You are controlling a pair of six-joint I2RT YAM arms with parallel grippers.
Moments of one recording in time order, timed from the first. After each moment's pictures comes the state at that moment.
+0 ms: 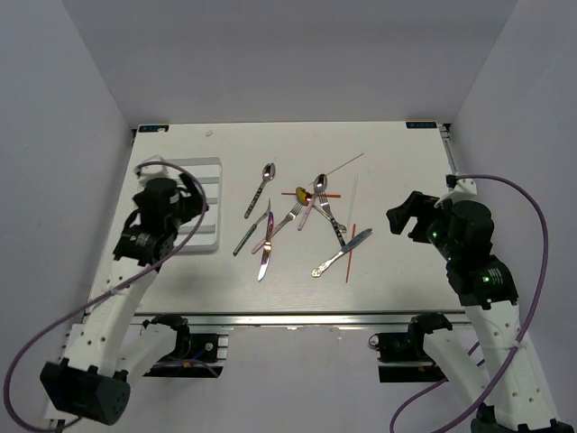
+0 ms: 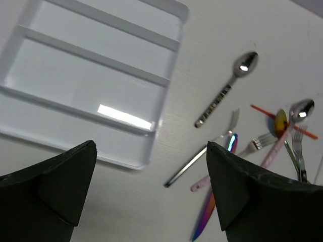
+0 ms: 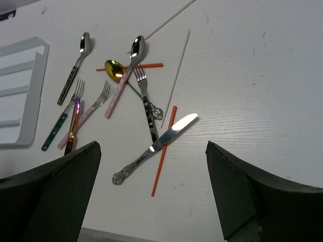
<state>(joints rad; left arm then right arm) -0.17 0.88 0.93 -0.56 -0.31 -0.47 0.20 0.62 0.89 -0.64 -0.04 0.36</state>
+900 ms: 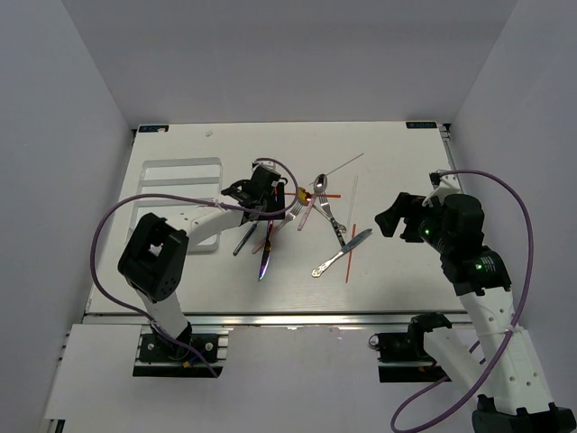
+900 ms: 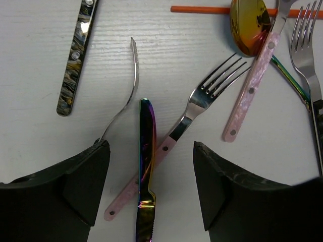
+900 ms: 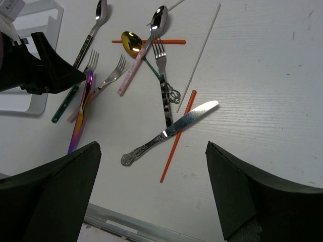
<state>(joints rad) -0.61 1.74 1.18 -0.32 -0.24 -0.49 0.20 0.70 0.88 -0.63 -0.20 0.33</state>
